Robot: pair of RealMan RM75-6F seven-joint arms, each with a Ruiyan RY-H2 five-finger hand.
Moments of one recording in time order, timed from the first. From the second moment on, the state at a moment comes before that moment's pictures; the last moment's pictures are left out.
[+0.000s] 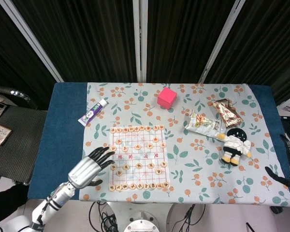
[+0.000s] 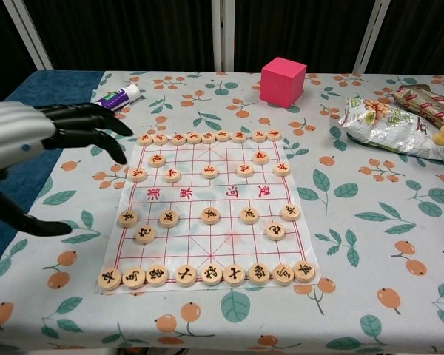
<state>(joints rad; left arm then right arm) -0.43 -1.40 -0.01 -1.64 1.80 1.12 0.22 0.01 -1.05 0.07 -1.56 -1.54 1.63 0.16</state>
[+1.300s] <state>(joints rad) -0.60 -1.60 0.07 -1.36 1.82 1.05 0.35 -0.01 -1.04 0.10 -1.54 -1.50 1.62 0.23</state>
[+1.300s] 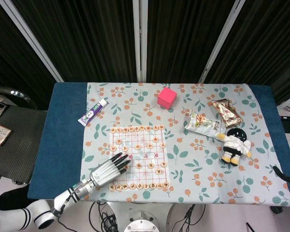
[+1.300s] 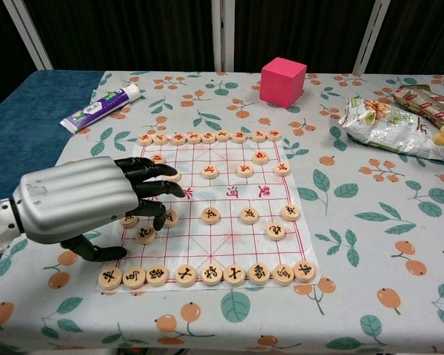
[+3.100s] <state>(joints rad) -0.62 -1.59 0.10 -1.37 1.76 1.05 0.42 -0.01 -1.05 0.10 -1.52 -1.50 1.58 0.23</state>
